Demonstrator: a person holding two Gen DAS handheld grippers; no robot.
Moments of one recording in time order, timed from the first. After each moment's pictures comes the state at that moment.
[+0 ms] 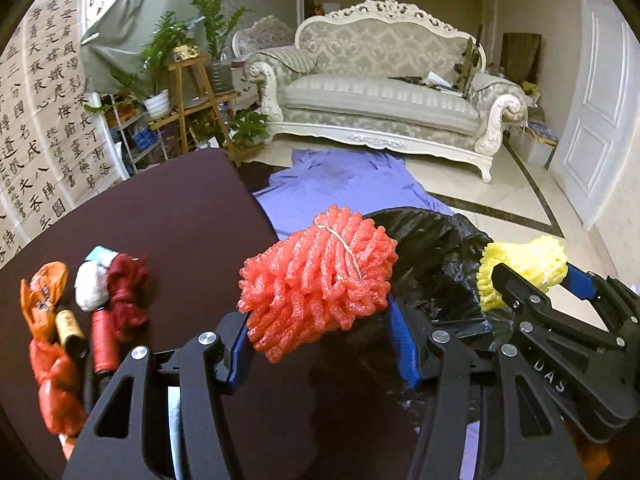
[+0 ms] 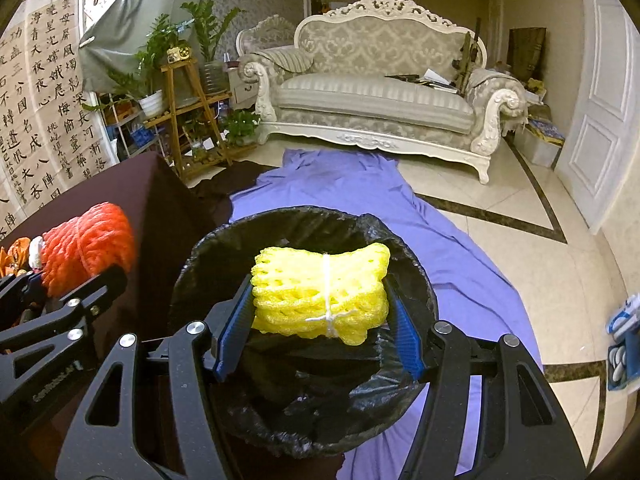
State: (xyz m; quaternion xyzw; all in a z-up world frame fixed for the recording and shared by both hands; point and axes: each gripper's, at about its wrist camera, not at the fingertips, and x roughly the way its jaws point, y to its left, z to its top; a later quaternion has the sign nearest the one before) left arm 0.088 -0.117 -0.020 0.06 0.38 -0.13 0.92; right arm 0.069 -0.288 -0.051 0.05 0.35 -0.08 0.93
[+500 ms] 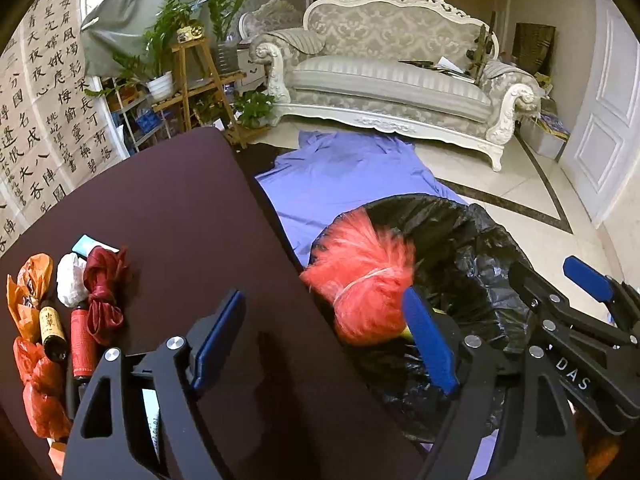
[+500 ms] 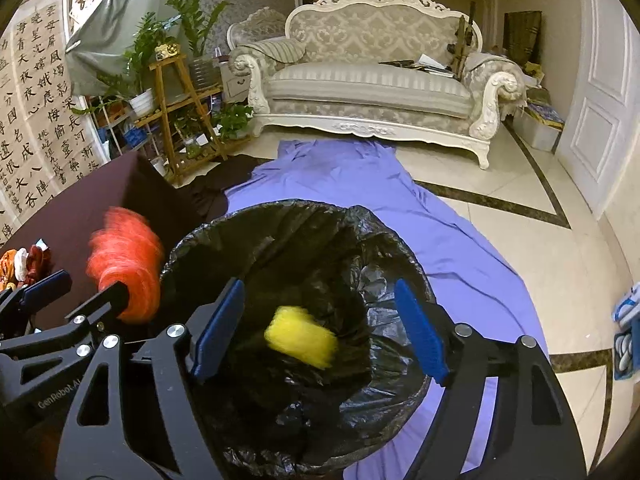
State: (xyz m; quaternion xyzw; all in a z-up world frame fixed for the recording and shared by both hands) left arm 0.105 -0.120 -0.032 0.06 0.40 -0.11 0.91; right arm 0.082 -0.304 -0.062 0.07 0.36 -0.08 0.92
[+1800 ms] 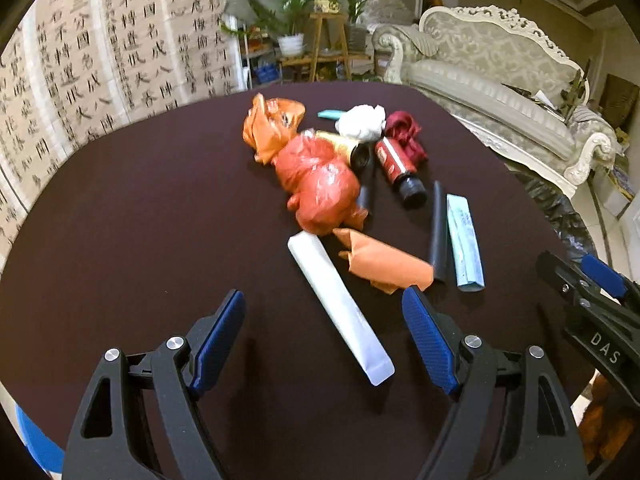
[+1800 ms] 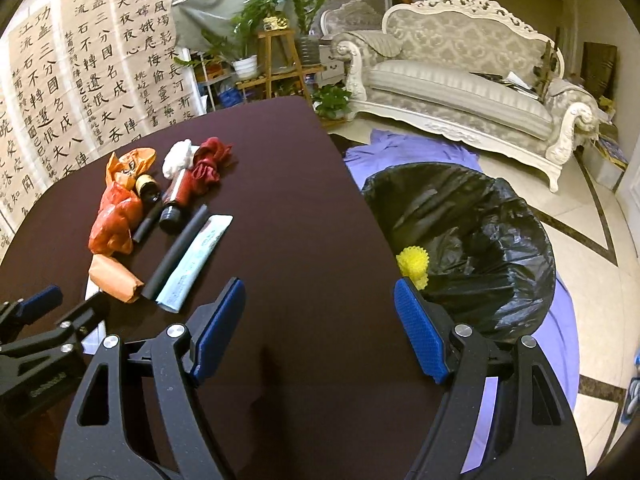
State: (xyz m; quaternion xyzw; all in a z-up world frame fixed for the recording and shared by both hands) left arm -0.021 0.062 -0.036 -0.02 0.43 0.05 0.90; right arm -0.001 -0.139 -0.049 0.02 0.38 0.06 0.92
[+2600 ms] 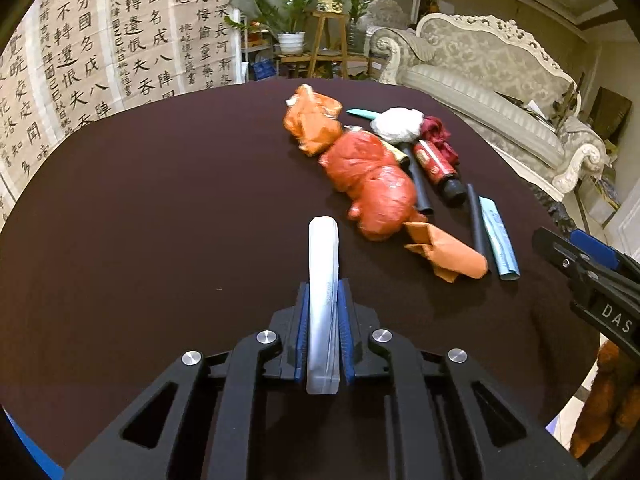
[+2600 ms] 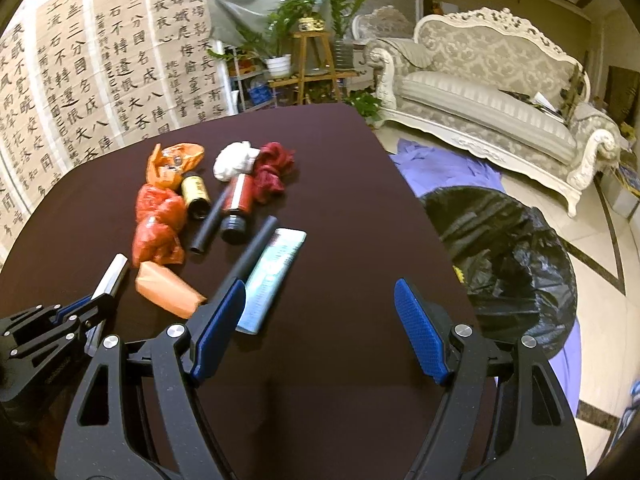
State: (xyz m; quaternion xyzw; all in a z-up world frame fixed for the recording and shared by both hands) left arm -0.032 0.122 -0.037 -0.05 0.42 0.02 0.91; right arm 0.000 -0.086 -0.034 -0.01 0.37 0.11 0.92
